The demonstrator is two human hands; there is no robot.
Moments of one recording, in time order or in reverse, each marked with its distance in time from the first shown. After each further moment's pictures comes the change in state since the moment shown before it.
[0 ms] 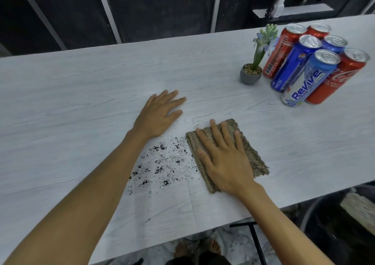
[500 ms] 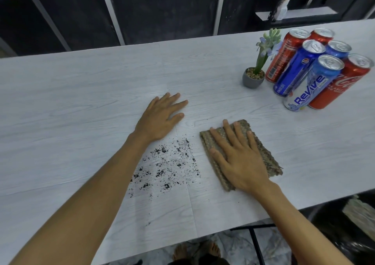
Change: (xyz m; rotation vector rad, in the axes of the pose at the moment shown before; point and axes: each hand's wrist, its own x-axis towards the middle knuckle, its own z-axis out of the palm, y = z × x) left_hand -0.002 0.000 0.000 0.021 -0.004 0.006; right_hand 0.004 0.031 -0.007 0.004 -0.010 0.031
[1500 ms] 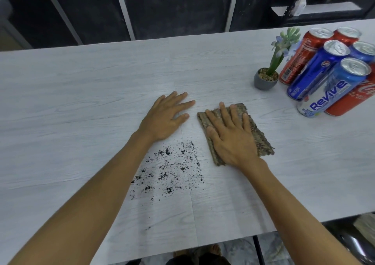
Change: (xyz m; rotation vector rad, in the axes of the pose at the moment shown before) left_hand 0.005 -0.004 -0.001 -0.008 -0.012 -0.003; right_hand 0.072 -0.010 0.000 0.022 -0.002 -0.039
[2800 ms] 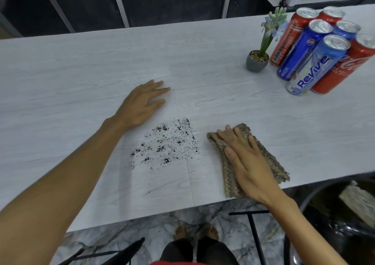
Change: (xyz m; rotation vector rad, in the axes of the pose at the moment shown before) left_hand -0.051 -0.025 -0.022 -0.088 0.049 -0.043; right_hand -0.137 0.002 -0.009 0.491 0.007 -0.060
